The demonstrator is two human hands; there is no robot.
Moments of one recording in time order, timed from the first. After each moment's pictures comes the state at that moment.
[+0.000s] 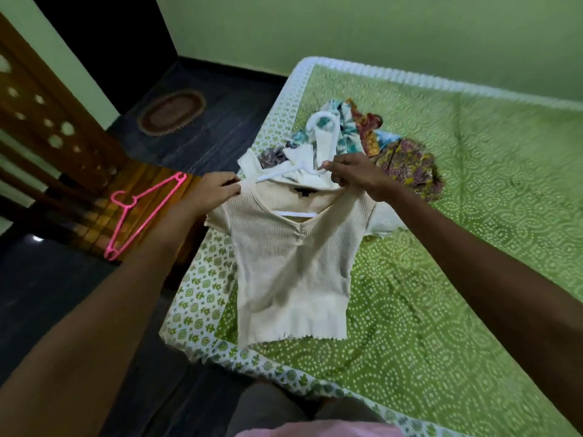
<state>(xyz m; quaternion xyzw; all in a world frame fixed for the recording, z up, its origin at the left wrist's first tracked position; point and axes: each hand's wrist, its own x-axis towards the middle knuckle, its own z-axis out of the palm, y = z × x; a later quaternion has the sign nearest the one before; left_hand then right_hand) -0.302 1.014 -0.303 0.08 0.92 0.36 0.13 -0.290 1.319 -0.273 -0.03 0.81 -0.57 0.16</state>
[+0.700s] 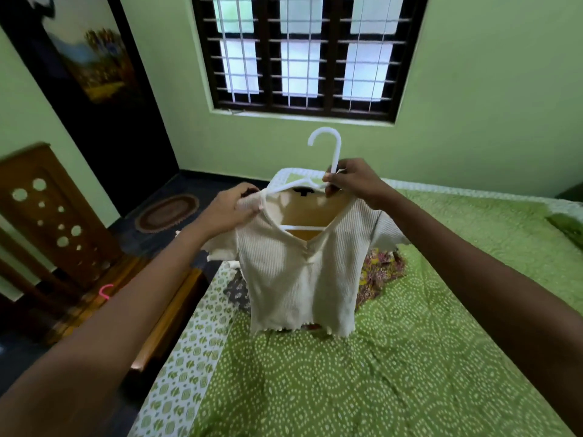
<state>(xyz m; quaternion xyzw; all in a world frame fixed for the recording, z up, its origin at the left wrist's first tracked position) -0.301 1.101 -0.152 0.26 0.90 0.35 -0.08 -0.282 1.383 -0.108 -0.07 0.84 -0.54 -0.03</state>
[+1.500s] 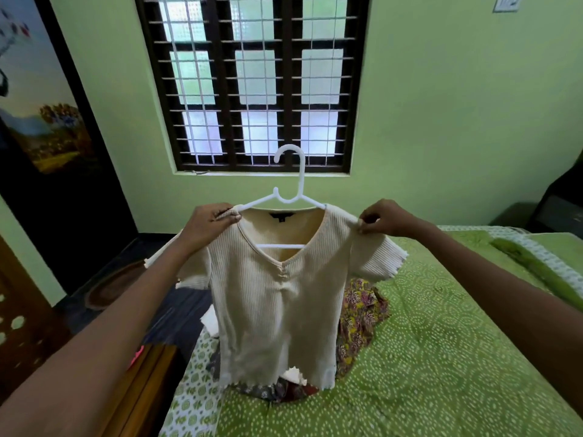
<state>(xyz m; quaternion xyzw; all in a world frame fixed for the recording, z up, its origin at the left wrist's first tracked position) -0.383 1.077 -0.096 0.34 0.85 0.37 -0.17 -0.277 1.452 -0.075 -0.06 0.98 -0.14 -0.09</state>
